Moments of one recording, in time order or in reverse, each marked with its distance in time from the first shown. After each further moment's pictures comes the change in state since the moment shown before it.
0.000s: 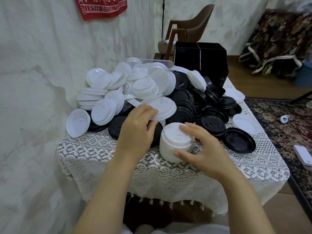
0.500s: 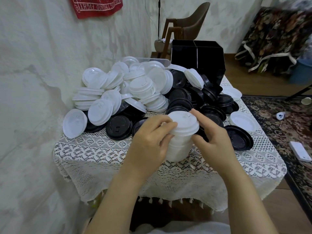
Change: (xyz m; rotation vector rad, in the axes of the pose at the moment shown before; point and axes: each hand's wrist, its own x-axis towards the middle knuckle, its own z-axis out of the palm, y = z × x) left_hand -0.020 0.029 0.005 -0.127 -0.033 0.151; right_hand 0.004 0.001 -0.005 0.269 0.178 -0.065
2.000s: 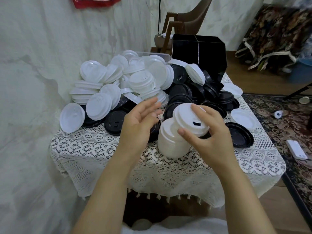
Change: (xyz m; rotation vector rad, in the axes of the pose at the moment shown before) left_hand 0.023 0.006 -0.018 -0.854 0.052 -0.846; right_hand 0.001 0.007 0.009 -0.088 0.147 -0.148
